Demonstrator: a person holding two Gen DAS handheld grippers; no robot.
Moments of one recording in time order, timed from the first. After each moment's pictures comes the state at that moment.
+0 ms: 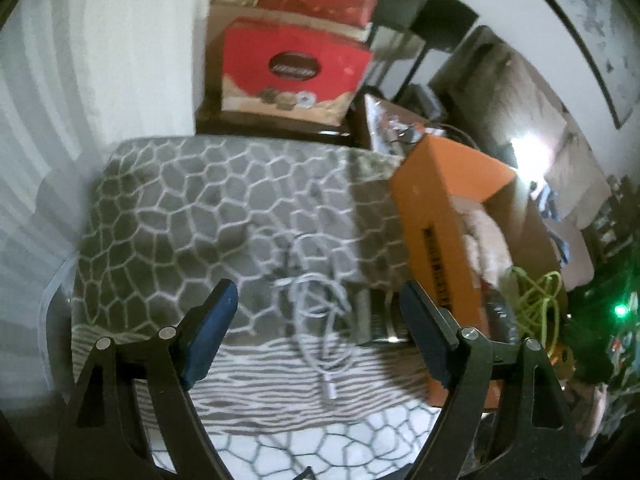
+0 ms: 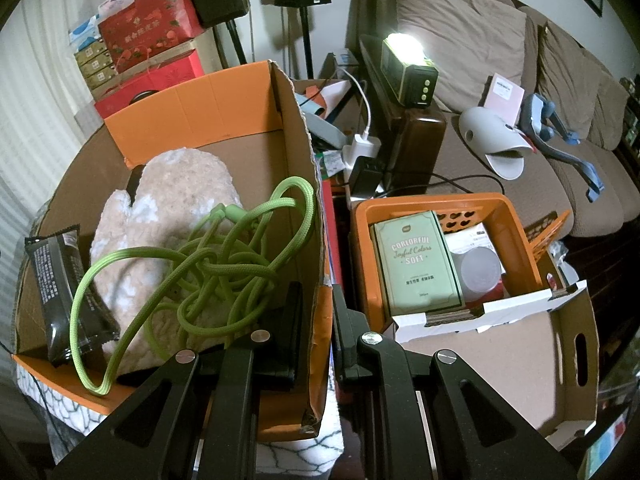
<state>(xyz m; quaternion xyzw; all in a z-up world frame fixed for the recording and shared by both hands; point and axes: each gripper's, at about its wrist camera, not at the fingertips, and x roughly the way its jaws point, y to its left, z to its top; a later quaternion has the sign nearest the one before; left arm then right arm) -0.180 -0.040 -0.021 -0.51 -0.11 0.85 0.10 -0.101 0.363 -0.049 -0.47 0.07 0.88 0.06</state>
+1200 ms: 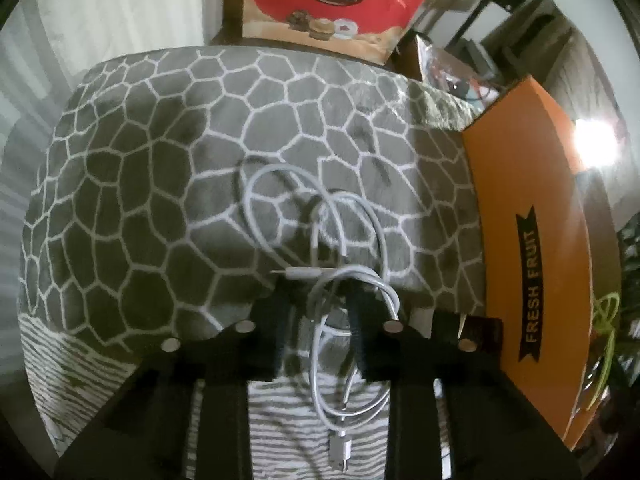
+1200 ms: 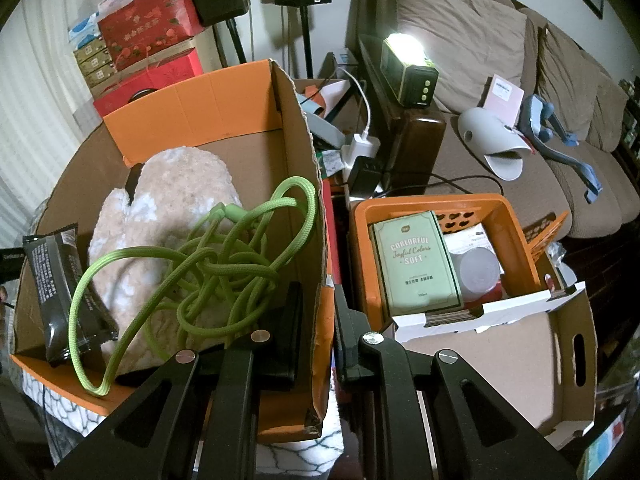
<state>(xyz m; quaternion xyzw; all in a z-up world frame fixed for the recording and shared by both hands) -0.232 -0.013 -0.114 -0.60 -0.12 0.79 0.05 -0.101 0.363 -0.049 -0.47 0.06 0.88 0.07</state>
